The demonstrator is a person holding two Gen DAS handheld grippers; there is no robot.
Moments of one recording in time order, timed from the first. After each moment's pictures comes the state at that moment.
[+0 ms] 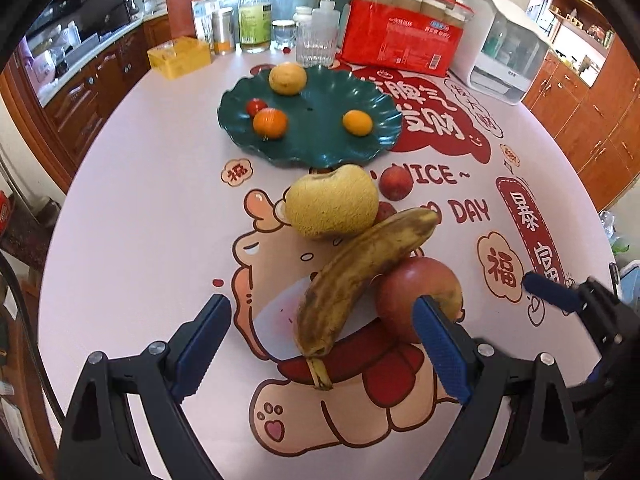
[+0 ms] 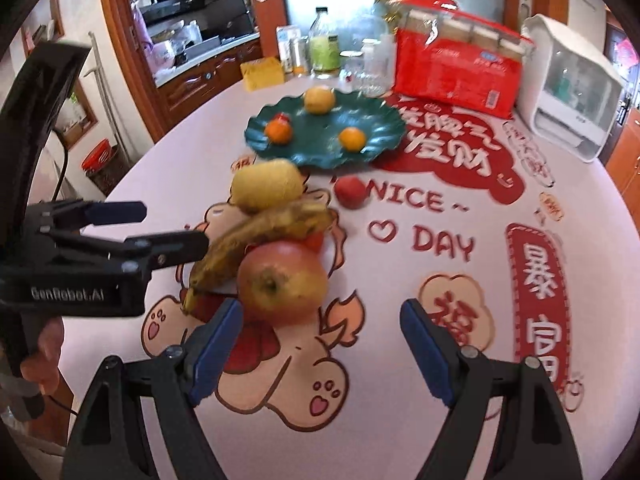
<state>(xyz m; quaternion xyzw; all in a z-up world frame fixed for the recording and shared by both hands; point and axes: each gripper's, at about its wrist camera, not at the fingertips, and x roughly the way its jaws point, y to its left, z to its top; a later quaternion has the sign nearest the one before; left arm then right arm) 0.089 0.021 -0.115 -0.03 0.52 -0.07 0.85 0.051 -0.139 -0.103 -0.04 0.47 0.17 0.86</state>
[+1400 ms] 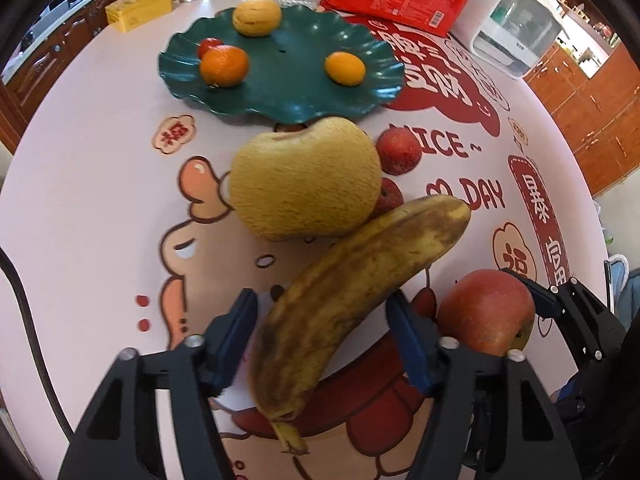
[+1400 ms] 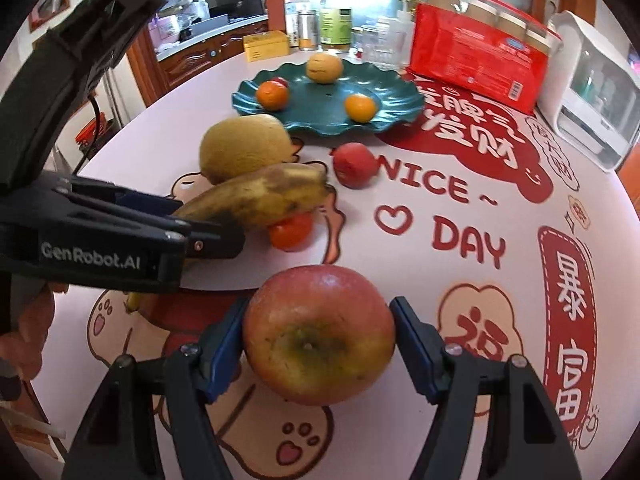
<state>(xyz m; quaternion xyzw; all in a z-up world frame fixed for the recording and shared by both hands) 0.141 -0.004 -0.174 -0.05 0.58 -0.11 0.81 0.080 -0.138 -0.147 -0.08 0.48 0.17 0.86</state>
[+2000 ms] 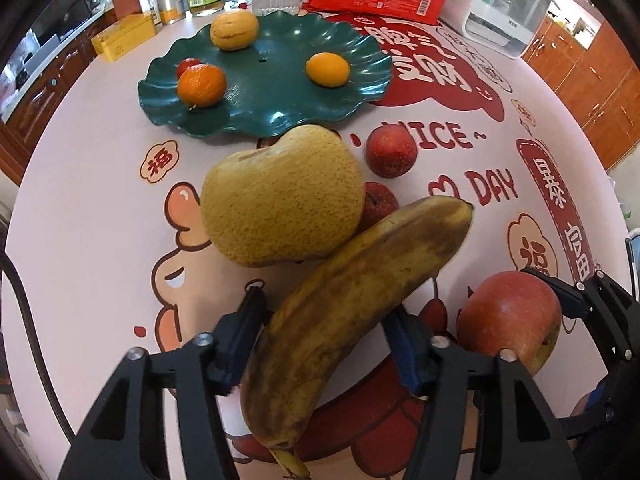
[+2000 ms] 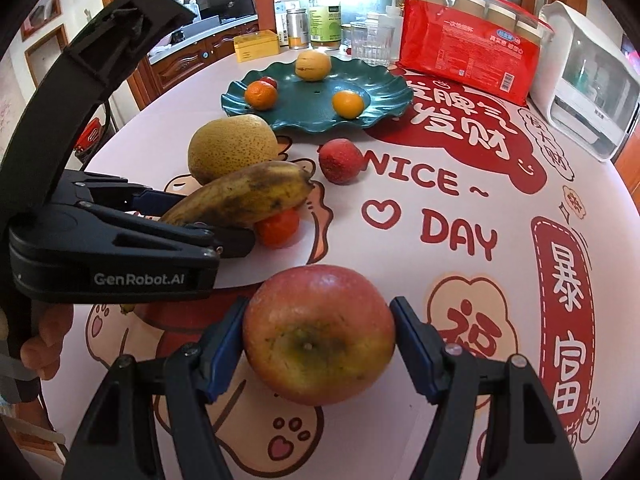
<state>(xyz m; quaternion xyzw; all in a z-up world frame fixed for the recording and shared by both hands) 0.148 -0.020 -0.177 0.01 0.56 -0.10 0.82 0.080 -0.145 -0.148 -0.07 0.48 0.16 0.86</state>
